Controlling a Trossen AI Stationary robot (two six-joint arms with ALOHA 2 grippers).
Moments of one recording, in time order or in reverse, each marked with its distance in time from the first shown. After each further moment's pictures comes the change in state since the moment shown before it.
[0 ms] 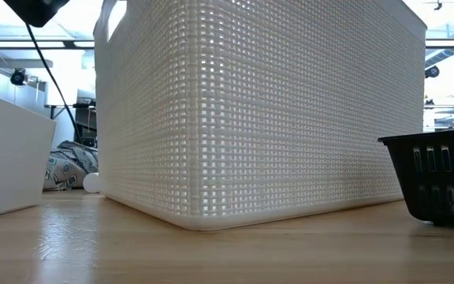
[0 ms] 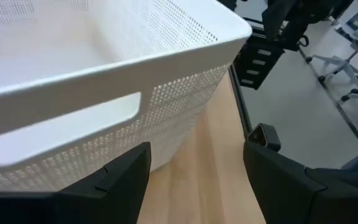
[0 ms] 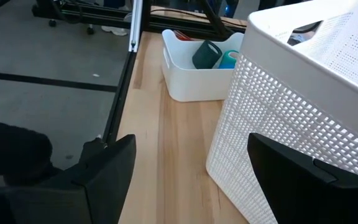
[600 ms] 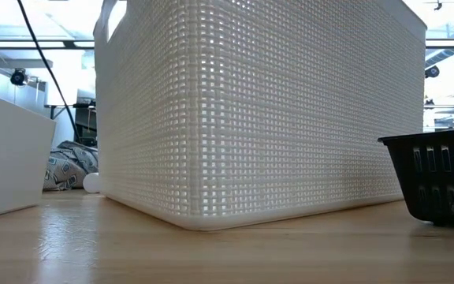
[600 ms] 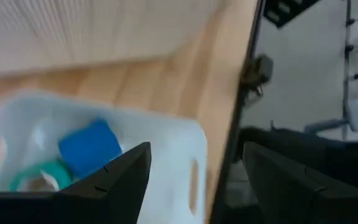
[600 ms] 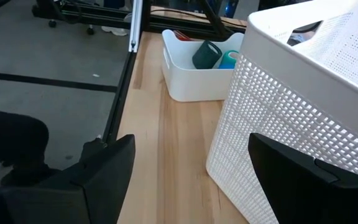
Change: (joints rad) left arm -0.131 0.060 0.317 -0.677 0.160 -0.627; right arm 0.000 0.000 0.000 0.001 0.000 0.000
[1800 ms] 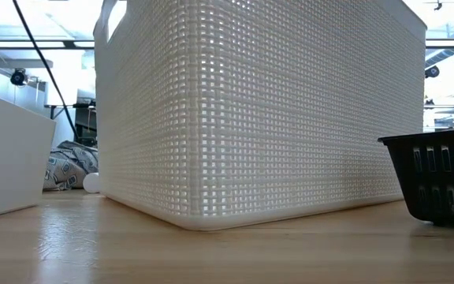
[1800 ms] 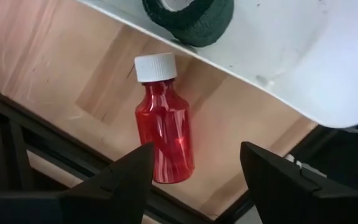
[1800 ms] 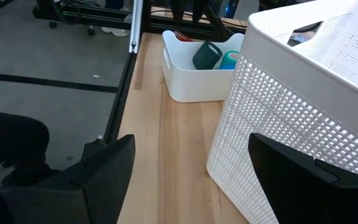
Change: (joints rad) left arm -0.155 0.267 0.009 -0.271 0.432 -0.485; right arm 0.000 0.000 0.000 0.004 0.000 0.000
